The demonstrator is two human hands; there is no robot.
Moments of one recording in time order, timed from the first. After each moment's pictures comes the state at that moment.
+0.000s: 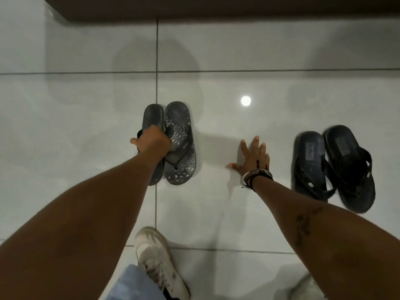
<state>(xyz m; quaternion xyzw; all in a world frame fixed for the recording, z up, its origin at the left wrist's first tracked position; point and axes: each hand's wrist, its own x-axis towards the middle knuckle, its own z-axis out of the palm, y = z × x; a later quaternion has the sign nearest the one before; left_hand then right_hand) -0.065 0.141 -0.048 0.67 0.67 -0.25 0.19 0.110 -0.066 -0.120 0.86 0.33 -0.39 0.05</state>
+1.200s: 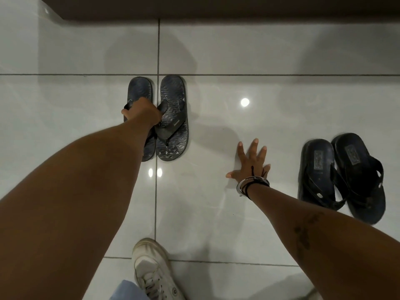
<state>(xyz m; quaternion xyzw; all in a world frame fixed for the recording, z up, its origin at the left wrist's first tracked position) -0.044 0.235 -0.069 0.68 0.67 -0.23 0.20 0.097 -0.044 -0.135 0.85 0.32 -0.40 0.12</state>
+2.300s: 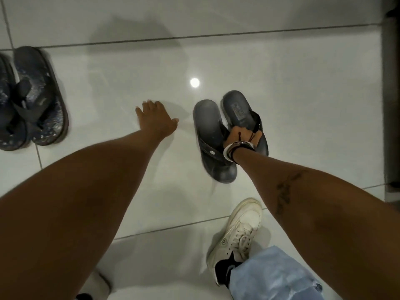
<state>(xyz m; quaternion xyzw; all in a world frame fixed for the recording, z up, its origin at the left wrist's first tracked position) 0.176 -0.047 -0.096 0.83 0.43 -0.32 0.16 0.304 -0.224 -0.075 0.91 0.22 -0.30 0.20</state>
